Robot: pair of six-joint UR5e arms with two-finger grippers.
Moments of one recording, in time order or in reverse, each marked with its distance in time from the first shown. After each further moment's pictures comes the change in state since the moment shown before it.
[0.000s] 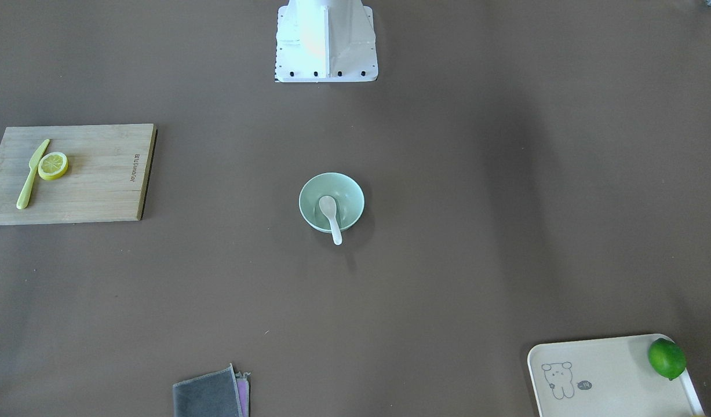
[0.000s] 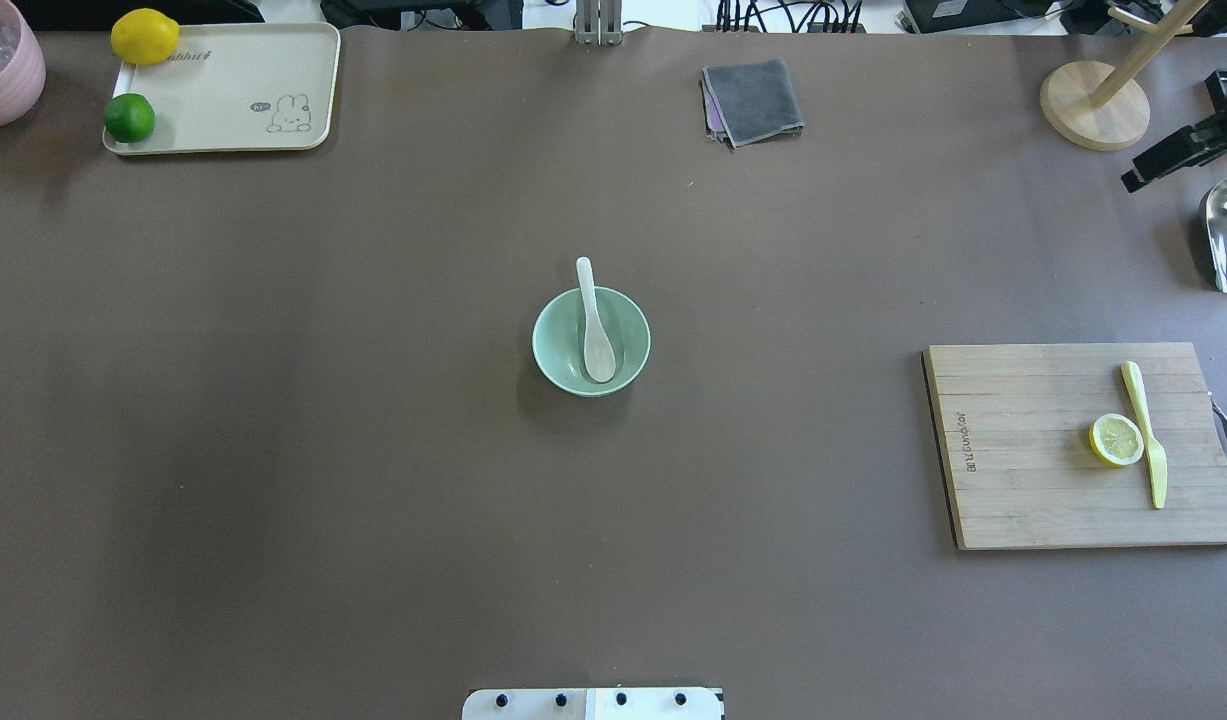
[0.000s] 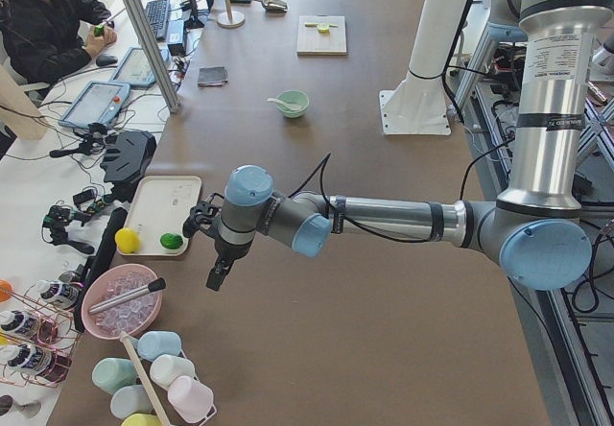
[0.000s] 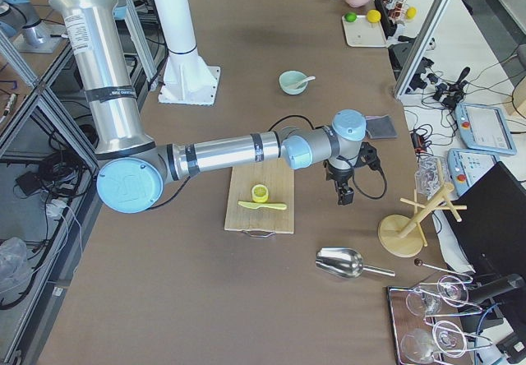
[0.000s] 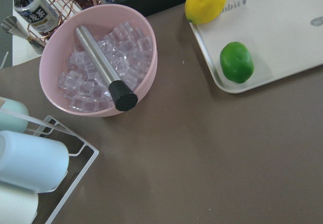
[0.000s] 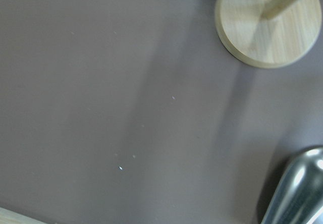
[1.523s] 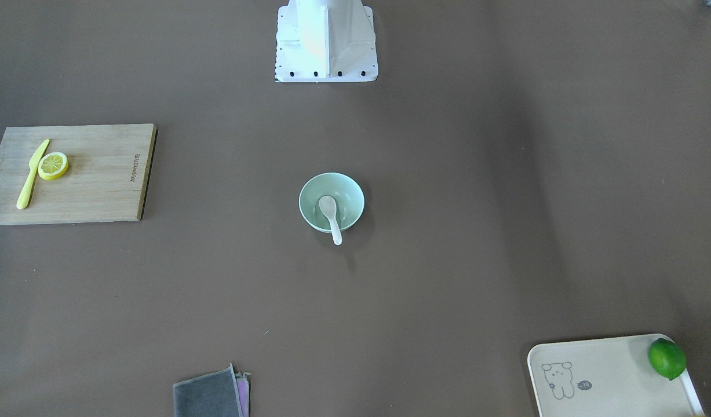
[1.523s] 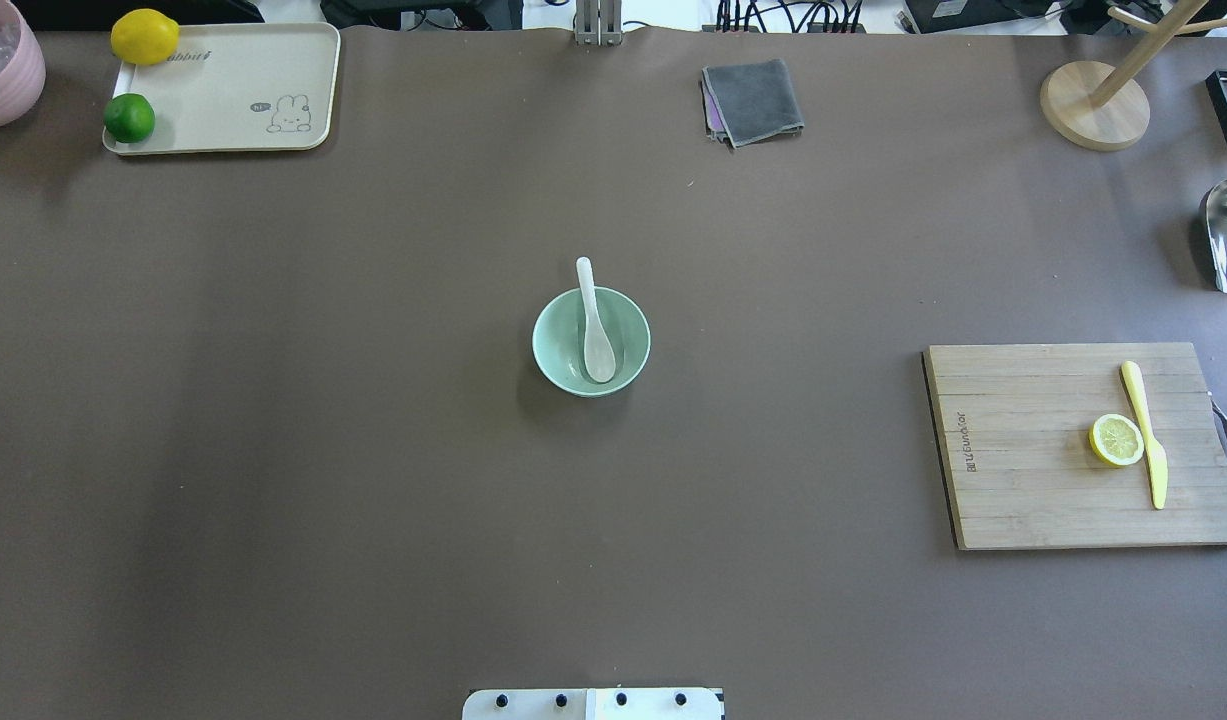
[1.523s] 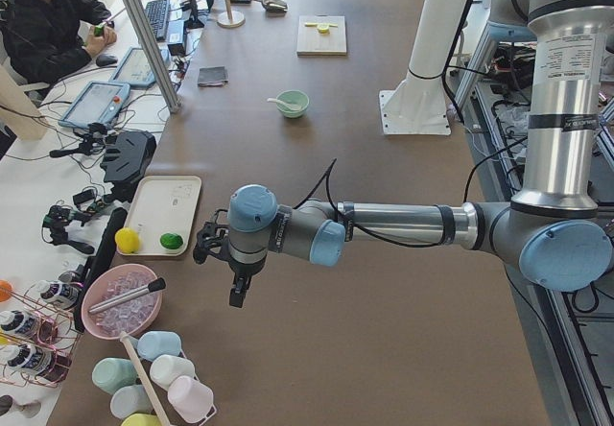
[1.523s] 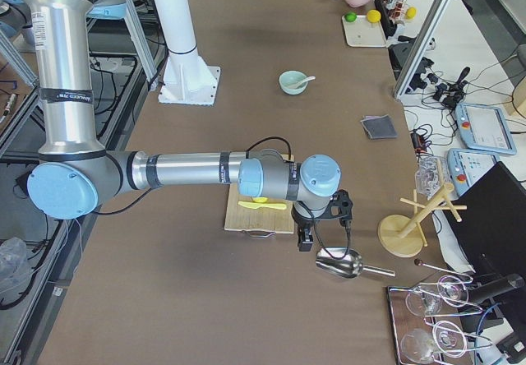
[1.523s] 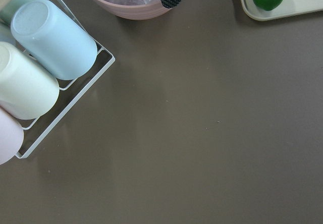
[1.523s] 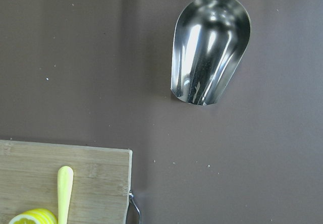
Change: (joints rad) left arm -0.043 0.037 -0.004 0.098 -0.071 0.005; right arm 0.211 -0.171 0.096 -0.232 0.108 -0.122
